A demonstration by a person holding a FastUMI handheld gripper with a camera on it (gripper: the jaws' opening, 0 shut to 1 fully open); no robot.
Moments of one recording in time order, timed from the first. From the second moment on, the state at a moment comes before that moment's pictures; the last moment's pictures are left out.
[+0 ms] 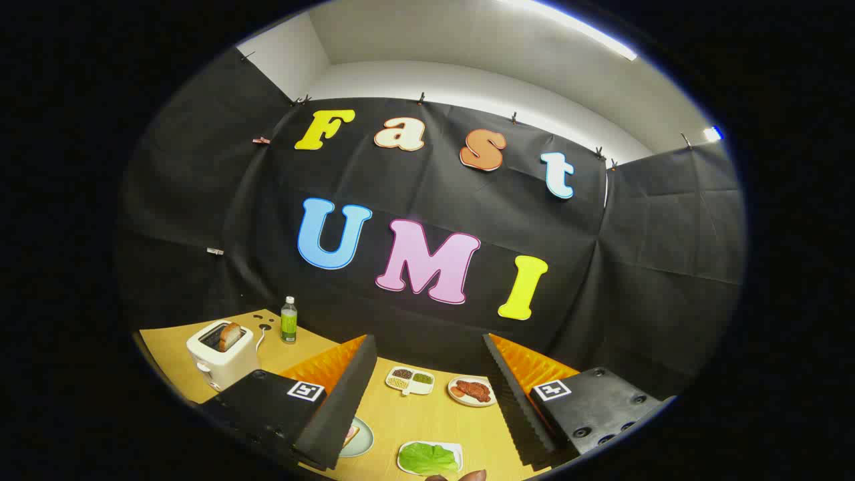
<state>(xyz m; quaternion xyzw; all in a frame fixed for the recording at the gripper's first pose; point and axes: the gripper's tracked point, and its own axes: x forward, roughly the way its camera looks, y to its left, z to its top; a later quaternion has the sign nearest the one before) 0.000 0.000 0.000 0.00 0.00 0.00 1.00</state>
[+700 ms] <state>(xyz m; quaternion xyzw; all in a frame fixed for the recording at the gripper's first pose) 0.003 -0.001 -0.007 0.01 0.01 0.00 1.00</state>
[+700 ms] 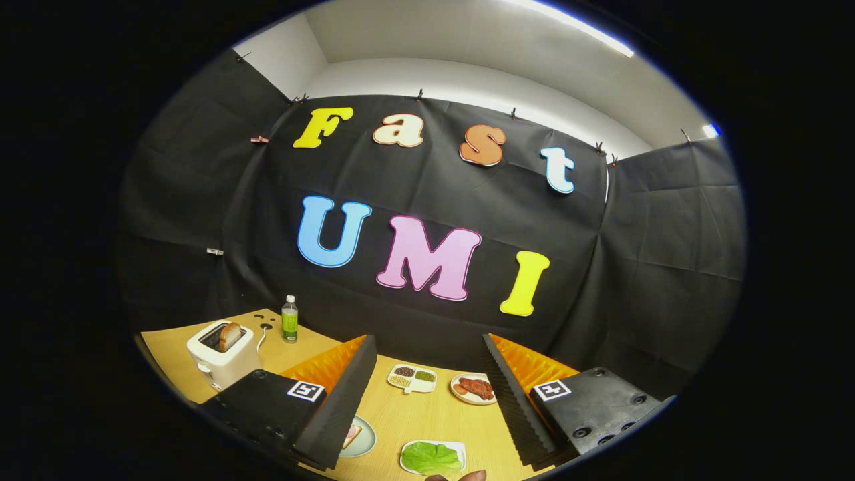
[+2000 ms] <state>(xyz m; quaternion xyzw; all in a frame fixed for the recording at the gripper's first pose) -0.009 -0.028 -0.334 -0.02 0.44 0.16 0.88</state>
